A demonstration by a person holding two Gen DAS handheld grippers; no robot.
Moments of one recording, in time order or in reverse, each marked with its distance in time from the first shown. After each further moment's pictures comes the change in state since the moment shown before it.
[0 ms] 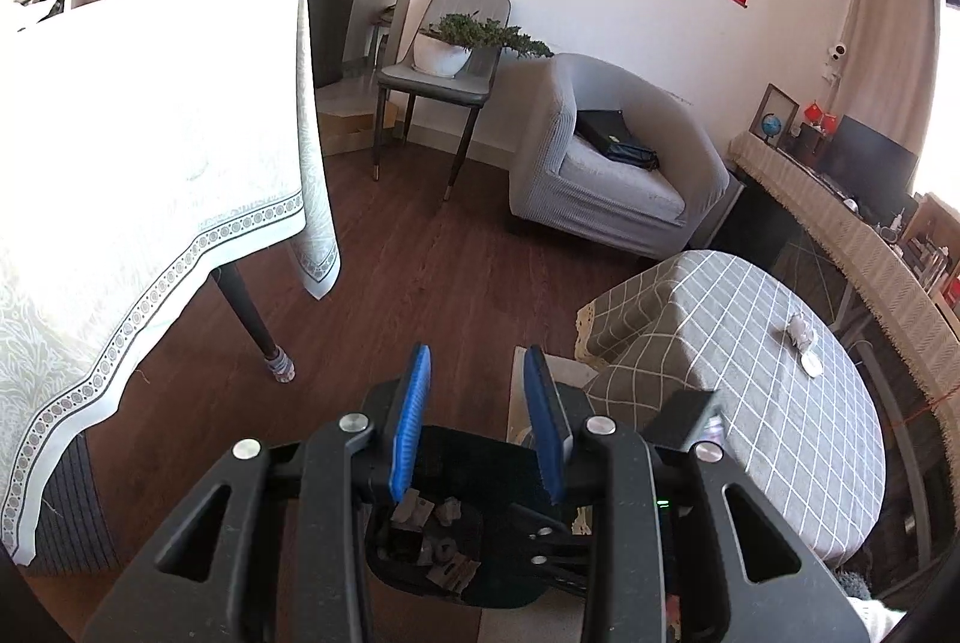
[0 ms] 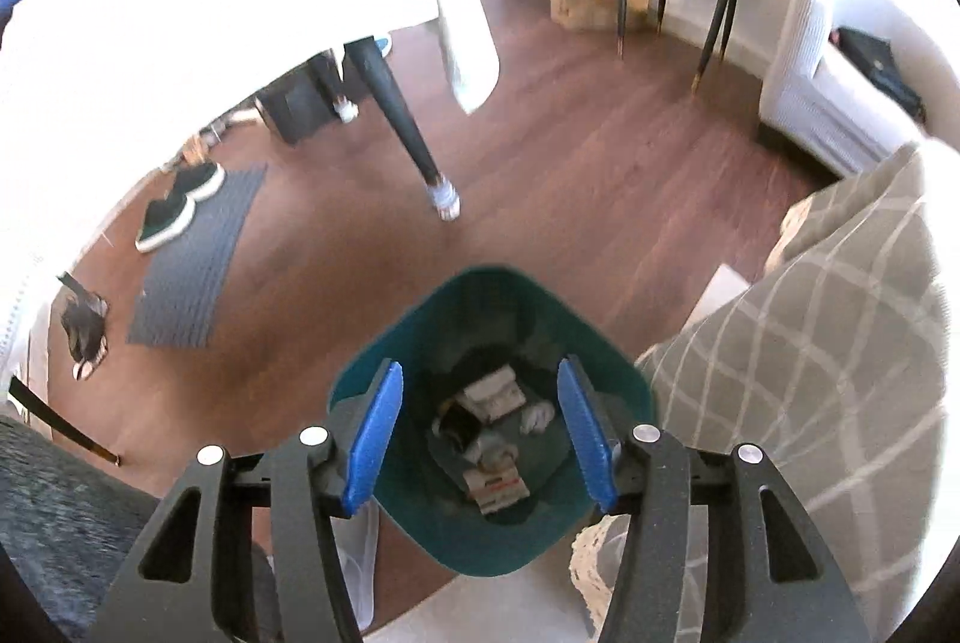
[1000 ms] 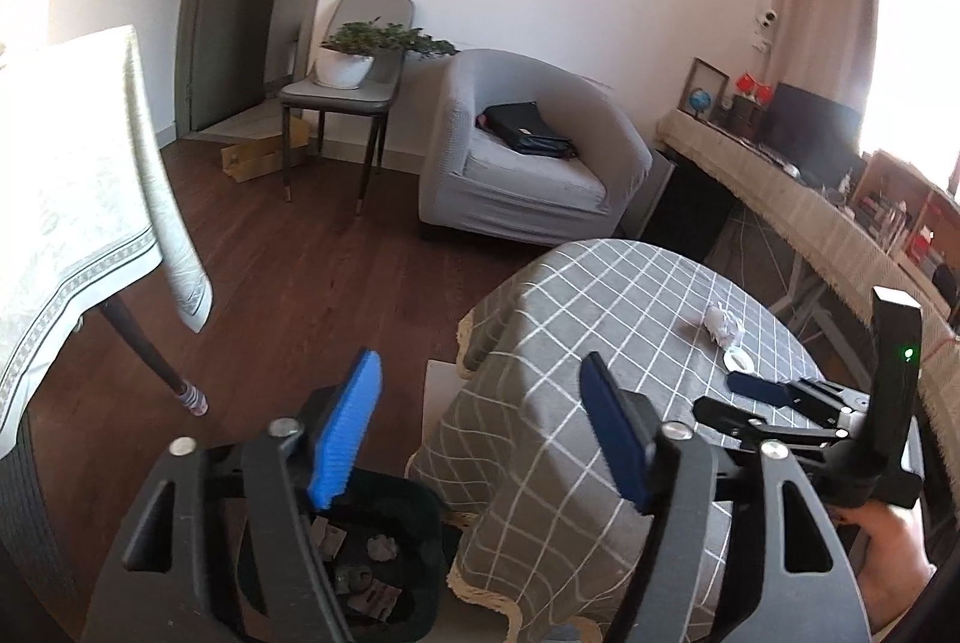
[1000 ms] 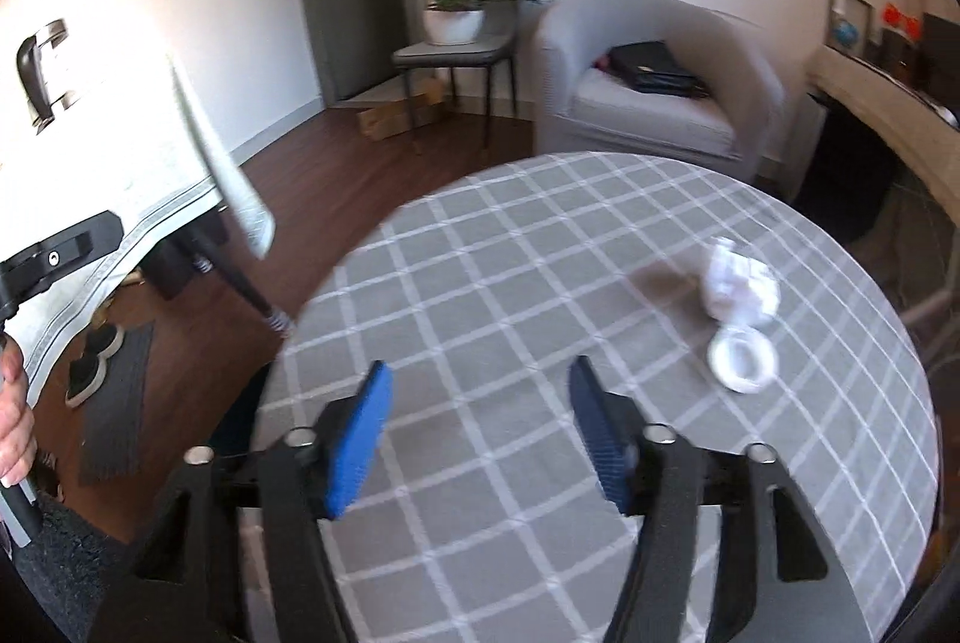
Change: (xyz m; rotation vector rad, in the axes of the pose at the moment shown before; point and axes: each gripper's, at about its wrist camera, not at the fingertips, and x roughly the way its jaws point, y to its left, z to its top) left arm 0.048 -0.132 -0.002 0.117 -0.003 -0.124; right arm -0.182 -0.181 -0.071 0.297 -0.241 -0.286
